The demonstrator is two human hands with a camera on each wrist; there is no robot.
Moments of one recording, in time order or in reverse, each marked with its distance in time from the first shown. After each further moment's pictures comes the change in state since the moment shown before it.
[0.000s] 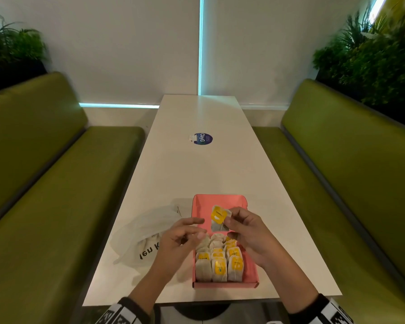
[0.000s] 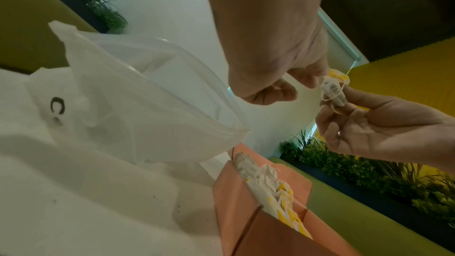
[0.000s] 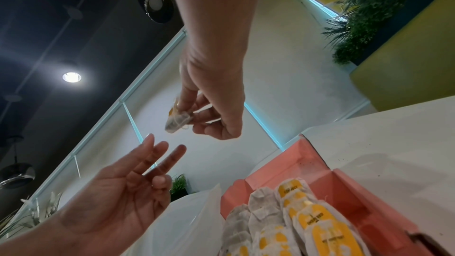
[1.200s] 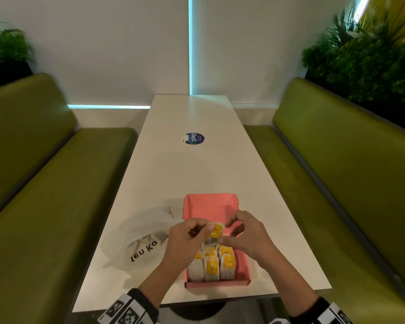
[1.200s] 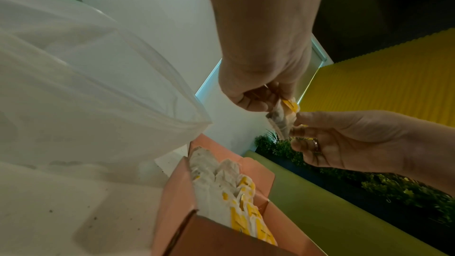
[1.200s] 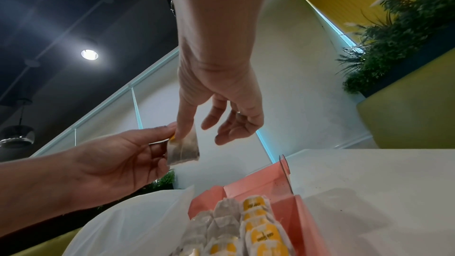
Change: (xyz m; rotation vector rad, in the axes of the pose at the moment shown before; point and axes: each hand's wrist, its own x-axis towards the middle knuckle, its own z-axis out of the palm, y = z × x) left_hand 0.014 0.012 0.039 0.237 0.016 -0.054; right_hand -0.013 -0.001 -0.021 -0.714 0.124 -0.095
